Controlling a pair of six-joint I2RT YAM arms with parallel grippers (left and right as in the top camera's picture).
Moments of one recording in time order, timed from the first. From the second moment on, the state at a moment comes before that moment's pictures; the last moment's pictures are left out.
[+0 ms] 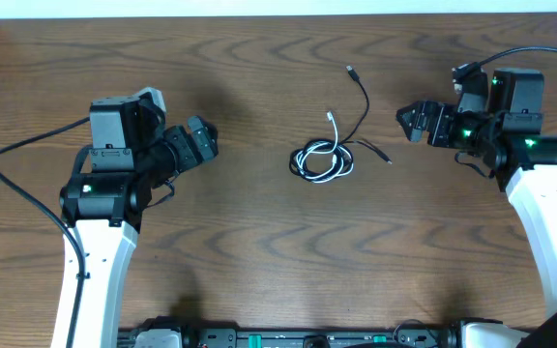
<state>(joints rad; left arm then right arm) 0.00 1.19 1.12 -0.77 0.29 -0.45 -0.02 1.43 1.12 -0.54 -0.46 0.23</state>
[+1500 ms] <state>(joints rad) -0.46 2.06 1.32 -0.39 0.34 -0.02 -0.02 1.44 1.13 -0.51 -0.61 0.25</state>
